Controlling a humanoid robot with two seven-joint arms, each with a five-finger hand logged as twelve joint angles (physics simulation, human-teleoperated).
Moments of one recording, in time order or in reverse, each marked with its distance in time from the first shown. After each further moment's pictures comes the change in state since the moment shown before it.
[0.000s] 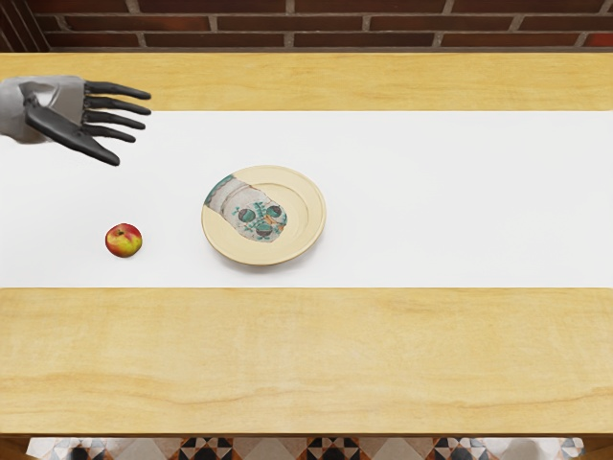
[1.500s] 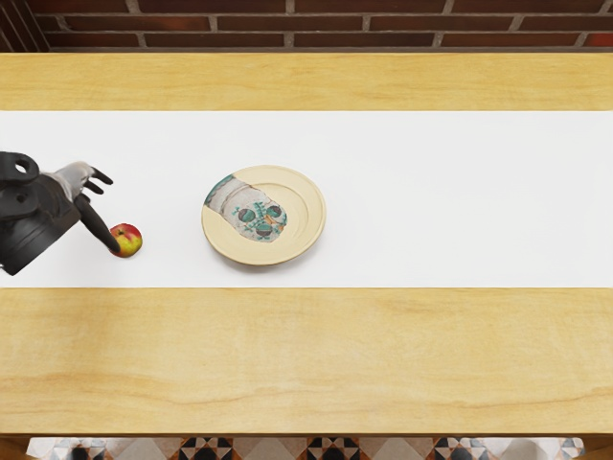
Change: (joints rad) left arm -0.390 -0.237 0.755 -0.566 0.248 1.218 0.374; right arm 0.000 0.000 0.000 0.001 0.002 0.000 -0.001
